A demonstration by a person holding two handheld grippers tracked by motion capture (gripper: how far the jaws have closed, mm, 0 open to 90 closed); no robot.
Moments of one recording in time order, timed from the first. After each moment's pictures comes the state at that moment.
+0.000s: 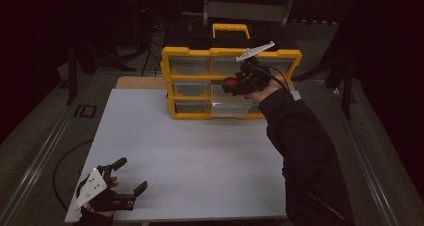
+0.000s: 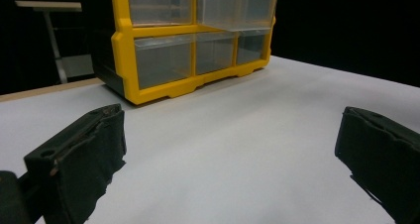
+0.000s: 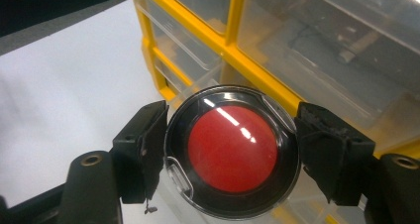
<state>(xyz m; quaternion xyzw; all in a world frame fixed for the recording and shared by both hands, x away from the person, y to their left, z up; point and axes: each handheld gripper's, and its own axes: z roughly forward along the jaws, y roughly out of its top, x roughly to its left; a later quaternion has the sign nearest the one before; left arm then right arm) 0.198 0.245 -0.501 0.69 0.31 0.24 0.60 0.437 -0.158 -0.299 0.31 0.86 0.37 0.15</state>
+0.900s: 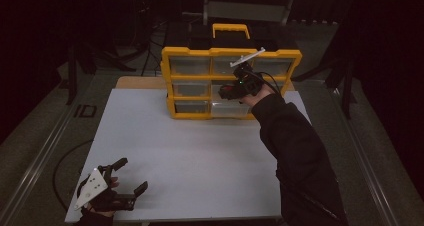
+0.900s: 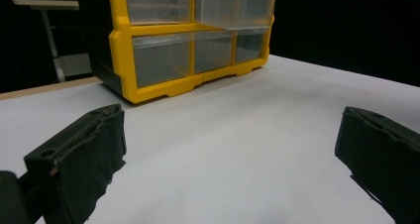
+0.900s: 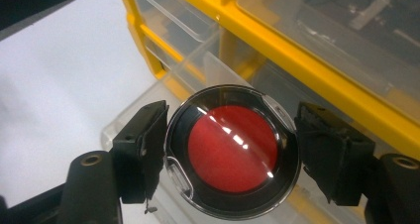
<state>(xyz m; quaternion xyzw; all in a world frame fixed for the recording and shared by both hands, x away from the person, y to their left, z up) 0.198 0.245 -0.502 0.69 0.31 0.24 0.60 0.449 -0.148 -0.327 0.35 0.86 0.34 0.13</state>
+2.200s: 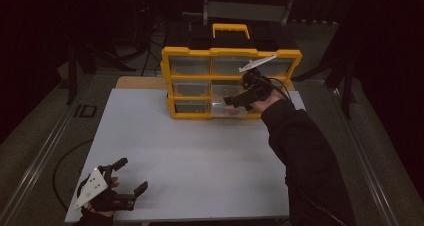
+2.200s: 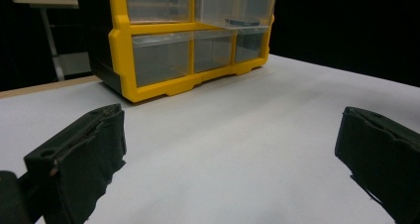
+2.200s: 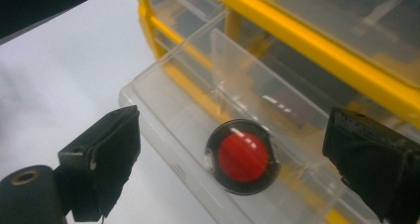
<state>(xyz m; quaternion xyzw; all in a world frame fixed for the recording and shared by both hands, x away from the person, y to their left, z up) 0.198 0.245 -0.502 0.69 0.32 0.24 0.60 0.428 -0.168 -0.327 0.34 0.86 0.36 0.13</state>
